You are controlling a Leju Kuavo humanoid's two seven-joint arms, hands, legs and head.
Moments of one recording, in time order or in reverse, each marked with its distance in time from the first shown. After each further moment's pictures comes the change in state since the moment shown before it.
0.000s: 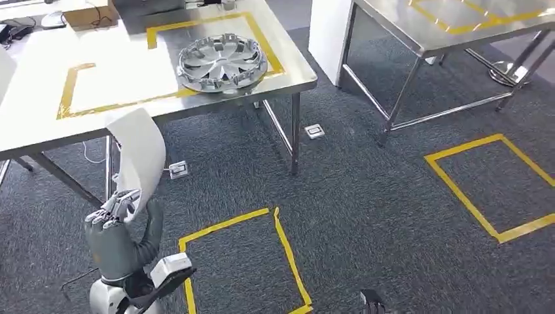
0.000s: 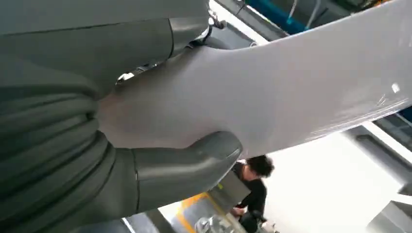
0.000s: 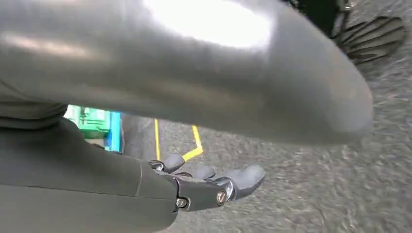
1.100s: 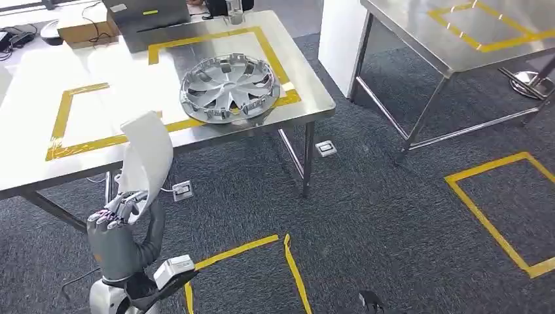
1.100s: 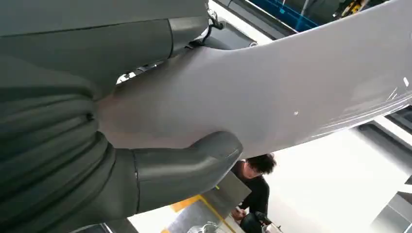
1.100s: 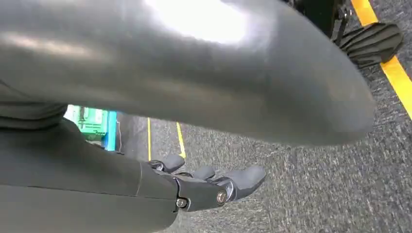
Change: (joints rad) left arm 0.010 0.024 -0.011 -0.008 -0.010 -0.006 0.006; right arm 0.002 0.009 -0.002 0.000 0.006 -0.002 -0.001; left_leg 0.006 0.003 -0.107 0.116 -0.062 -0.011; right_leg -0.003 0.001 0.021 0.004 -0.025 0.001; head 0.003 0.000
